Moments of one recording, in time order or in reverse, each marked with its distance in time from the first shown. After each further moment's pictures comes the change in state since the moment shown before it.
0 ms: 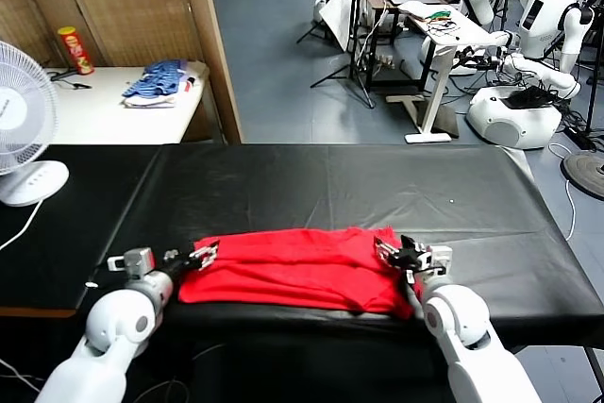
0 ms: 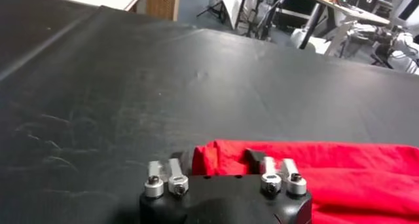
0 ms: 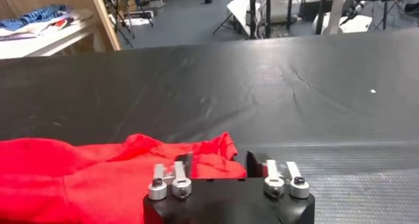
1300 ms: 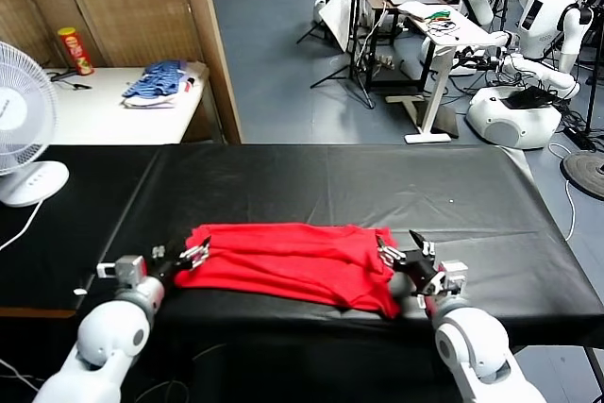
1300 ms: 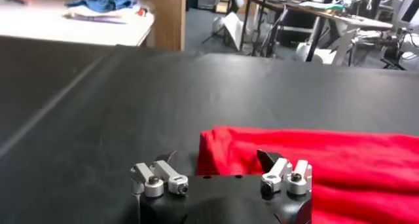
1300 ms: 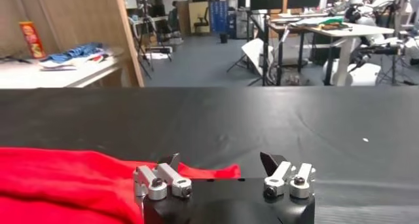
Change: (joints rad) left arm 0.083 -0.017 -0.046 -0.025 0.165 -0.105 0.057; right arm -0.156 -0.035 0.054 0.237 -0.046 0.091 -0.050
